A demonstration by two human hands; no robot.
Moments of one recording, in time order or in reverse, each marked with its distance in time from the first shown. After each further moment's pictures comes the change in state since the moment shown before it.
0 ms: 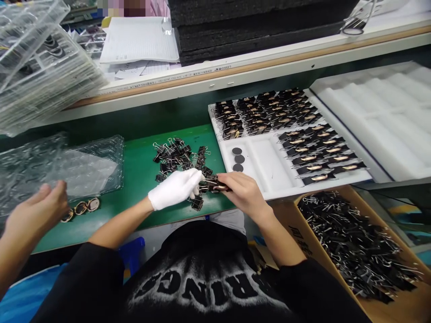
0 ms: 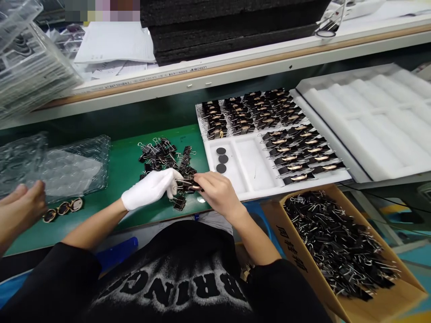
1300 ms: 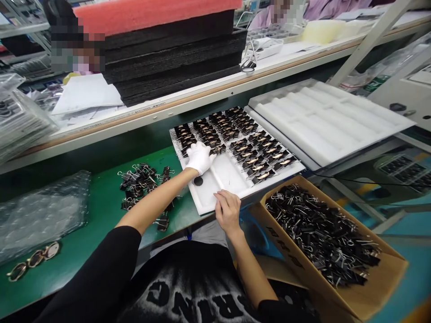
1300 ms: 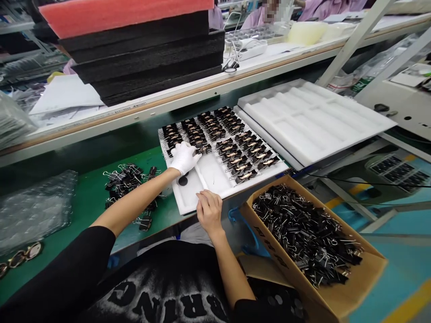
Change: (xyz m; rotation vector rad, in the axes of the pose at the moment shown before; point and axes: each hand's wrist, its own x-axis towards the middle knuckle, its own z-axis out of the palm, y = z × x) left_hand 0.246 0.078 0.093 0.811 0.453 0.087; right_hand -0.122 0.059 0.023 -0.353 0.480 0.319
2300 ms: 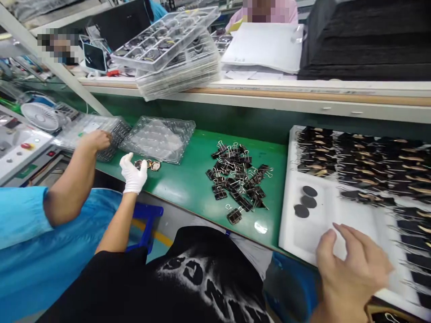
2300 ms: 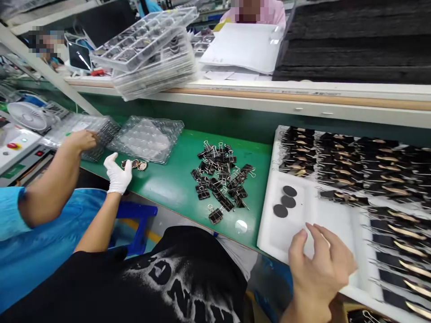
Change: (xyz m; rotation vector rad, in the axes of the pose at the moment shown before) left_hand -0.448 -0.362 -0.073 0.191 0.676 -0.979; right_hand 0.062 0.011 0.001 -0.117 -0.100 -0.119
